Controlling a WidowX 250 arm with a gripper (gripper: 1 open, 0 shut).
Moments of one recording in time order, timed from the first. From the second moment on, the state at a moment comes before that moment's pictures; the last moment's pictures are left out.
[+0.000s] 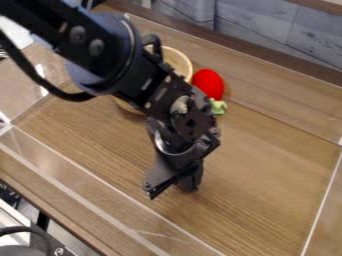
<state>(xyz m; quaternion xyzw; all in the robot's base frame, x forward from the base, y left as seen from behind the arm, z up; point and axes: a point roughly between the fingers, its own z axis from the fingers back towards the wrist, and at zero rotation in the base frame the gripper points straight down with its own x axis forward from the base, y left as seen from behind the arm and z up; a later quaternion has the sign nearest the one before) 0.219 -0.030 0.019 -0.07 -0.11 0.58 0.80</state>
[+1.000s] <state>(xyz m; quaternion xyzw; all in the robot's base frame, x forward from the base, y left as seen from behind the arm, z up) 0.221 -0.041 0.021 -0.07 -0.12 0.58 0.80</state>
